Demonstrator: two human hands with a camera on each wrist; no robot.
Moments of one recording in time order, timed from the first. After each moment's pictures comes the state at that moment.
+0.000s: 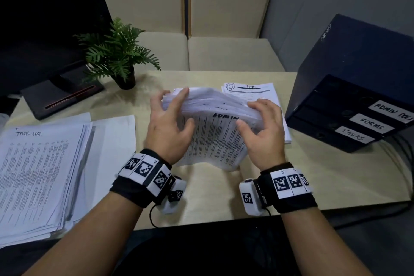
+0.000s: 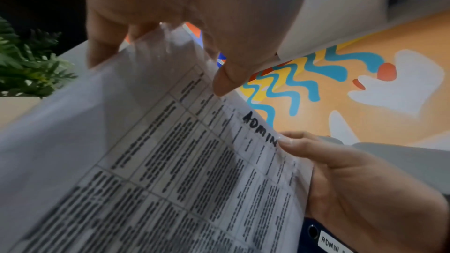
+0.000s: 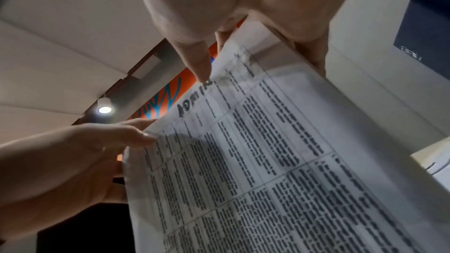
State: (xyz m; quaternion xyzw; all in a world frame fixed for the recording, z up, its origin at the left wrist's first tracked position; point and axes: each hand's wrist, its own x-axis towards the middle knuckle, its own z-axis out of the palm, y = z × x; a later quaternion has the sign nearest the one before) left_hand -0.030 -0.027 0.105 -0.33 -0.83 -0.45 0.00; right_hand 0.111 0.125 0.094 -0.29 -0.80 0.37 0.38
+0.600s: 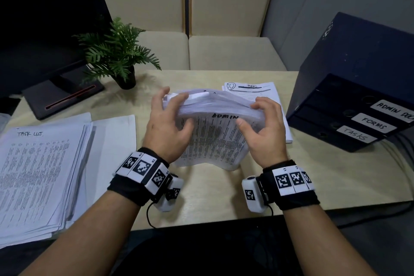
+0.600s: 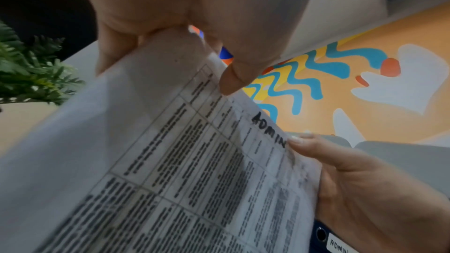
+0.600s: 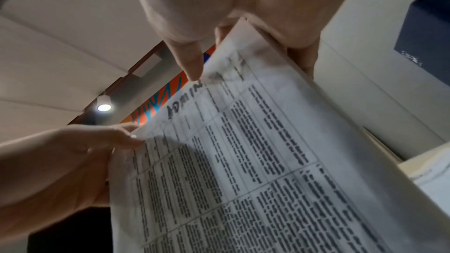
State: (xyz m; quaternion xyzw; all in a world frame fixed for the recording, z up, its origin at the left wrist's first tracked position) left_hand -0.035 -0.027 0.104 -0.35 -0.83 -0.44 0.01; right_hand 0.111 0.131 0.094 -0.27 -0.80 0.37 0.38
